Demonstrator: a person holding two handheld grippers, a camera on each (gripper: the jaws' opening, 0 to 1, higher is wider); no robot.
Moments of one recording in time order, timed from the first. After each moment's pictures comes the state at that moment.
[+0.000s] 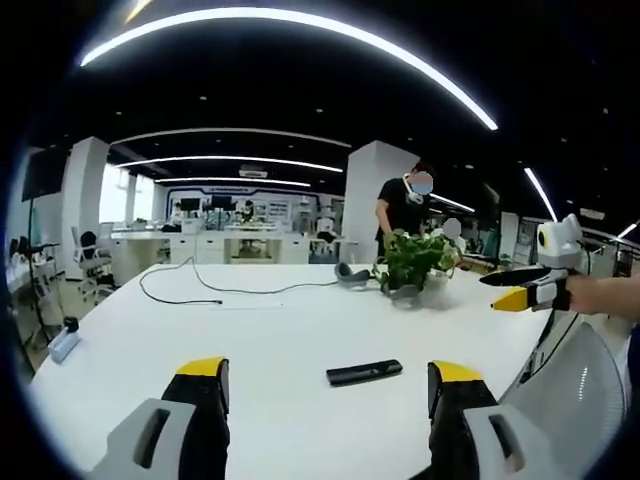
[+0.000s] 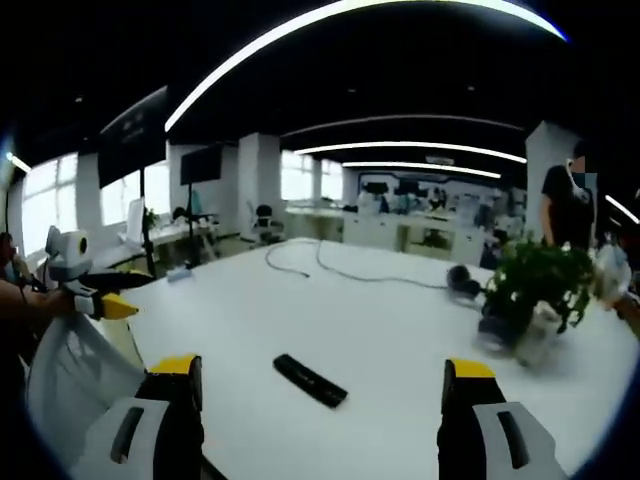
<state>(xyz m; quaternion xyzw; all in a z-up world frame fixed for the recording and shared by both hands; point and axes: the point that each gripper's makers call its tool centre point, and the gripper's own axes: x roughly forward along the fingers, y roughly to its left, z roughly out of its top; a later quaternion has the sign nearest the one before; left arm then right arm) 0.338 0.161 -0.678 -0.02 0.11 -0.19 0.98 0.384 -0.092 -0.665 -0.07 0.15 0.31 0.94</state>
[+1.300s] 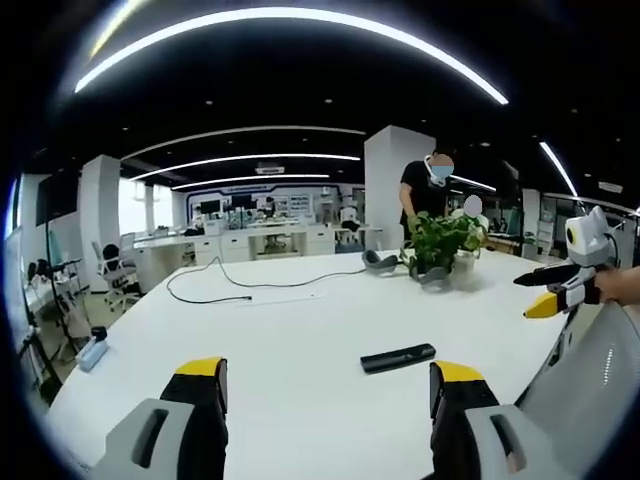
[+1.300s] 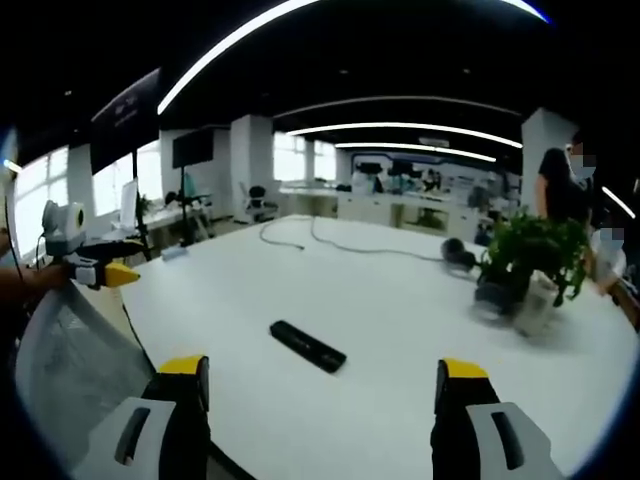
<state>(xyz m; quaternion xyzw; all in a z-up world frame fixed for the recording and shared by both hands) 0.343 0.186 -0.686 0.02 0.12 -0.13 0.98 0.372 -0.099 -0.704 -0.07 0.20 0.30 0.93</state>
